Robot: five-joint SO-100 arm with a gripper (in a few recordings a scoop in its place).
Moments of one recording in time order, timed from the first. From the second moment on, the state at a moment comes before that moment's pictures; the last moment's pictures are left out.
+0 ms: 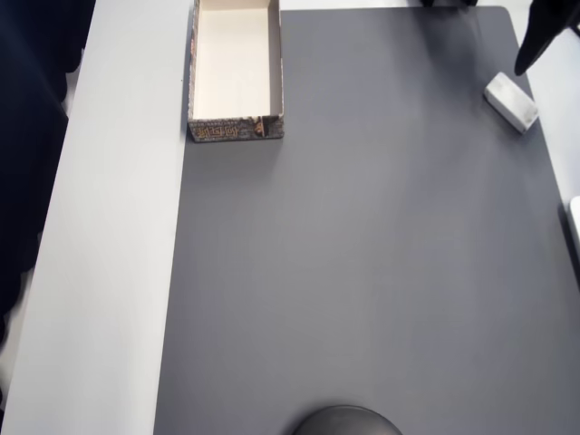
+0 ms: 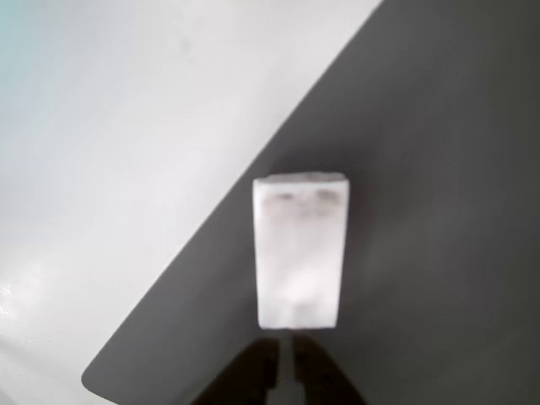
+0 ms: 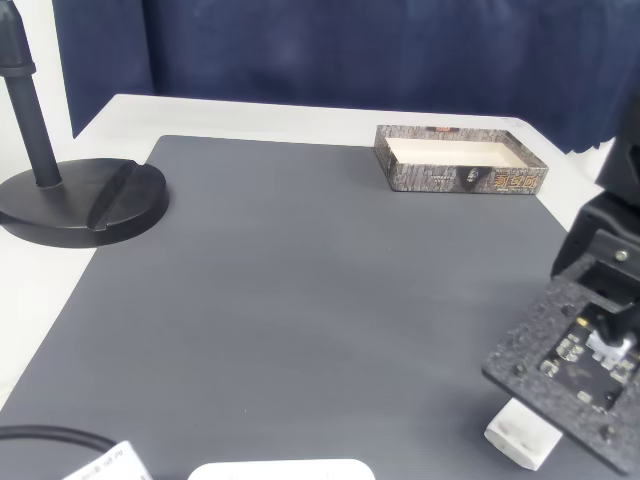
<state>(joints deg) -15.8 111.7 126.0 79.5 20.9</state>
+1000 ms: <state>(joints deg) -15.8 111.7 126.8 80.8 20.9</state>
